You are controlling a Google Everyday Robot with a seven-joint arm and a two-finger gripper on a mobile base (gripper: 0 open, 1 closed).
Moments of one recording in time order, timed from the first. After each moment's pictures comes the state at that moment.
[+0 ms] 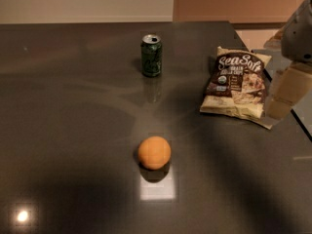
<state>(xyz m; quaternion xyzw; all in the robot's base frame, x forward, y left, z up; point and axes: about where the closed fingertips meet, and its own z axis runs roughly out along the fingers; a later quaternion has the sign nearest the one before) 0.453 -0.216 0.974 -0.59 0.79 -0.02 0.16</state>
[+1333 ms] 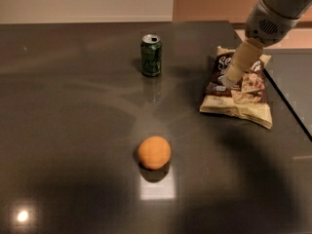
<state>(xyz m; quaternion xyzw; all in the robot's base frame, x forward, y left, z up) 0.573 -0.207 0.940 -0.49 0.86 0.03 0.15</state>
